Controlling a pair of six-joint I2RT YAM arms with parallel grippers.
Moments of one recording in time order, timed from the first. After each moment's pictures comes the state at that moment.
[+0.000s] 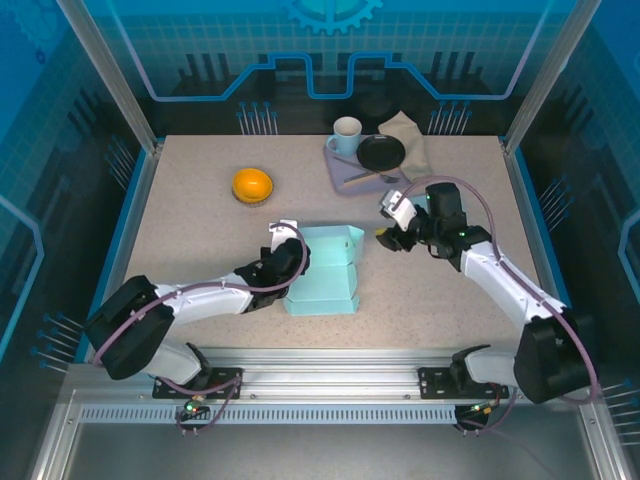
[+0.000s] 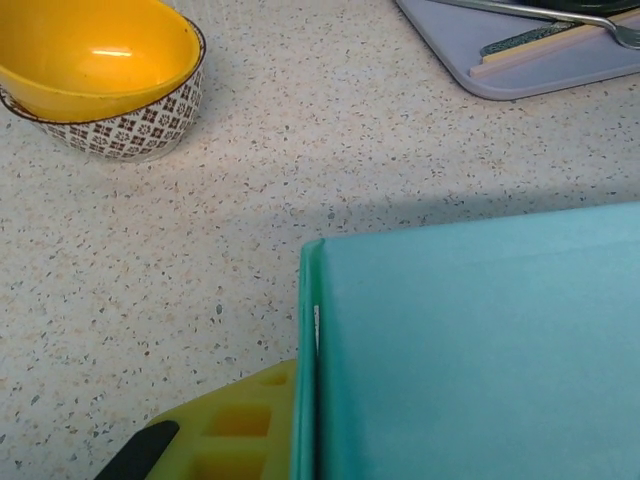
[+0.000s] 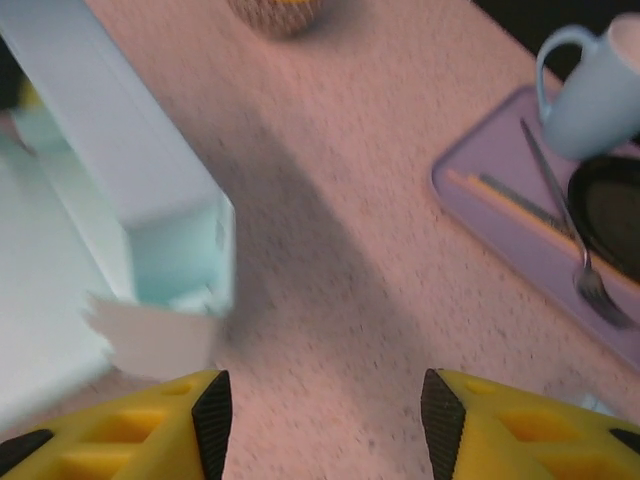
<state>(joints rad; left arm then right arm) -0.78 1.44 0.66 0.09 -0.65 -0.46 0.26 1.29 0.86 -0.30 -0.43 -0.58</state>
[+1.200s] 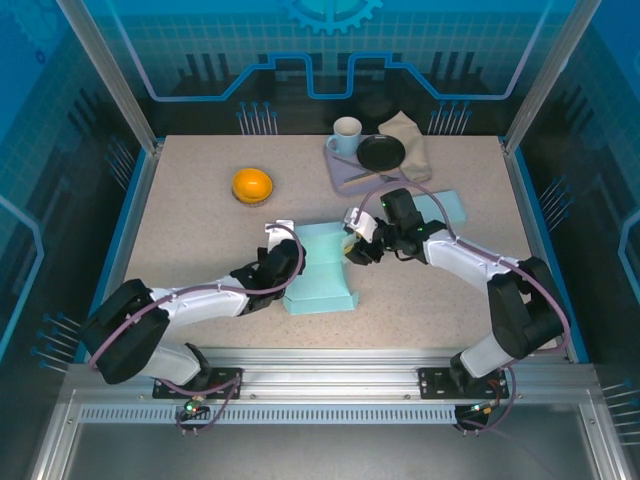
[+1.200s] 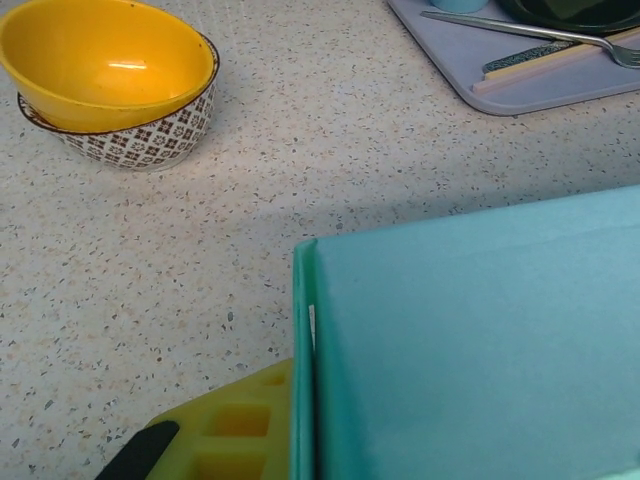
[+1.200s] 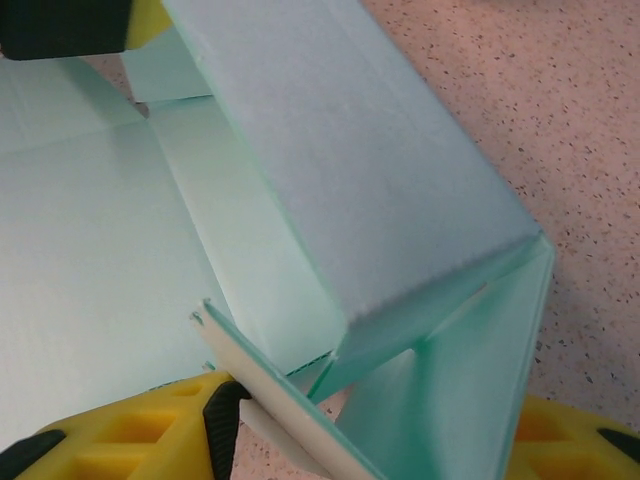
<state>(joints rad) -0.77 1.41 0.63 0.12 -0.65 -0.45 0.47 1.54 0.94 -0.24 -0.45 -0.53</state>
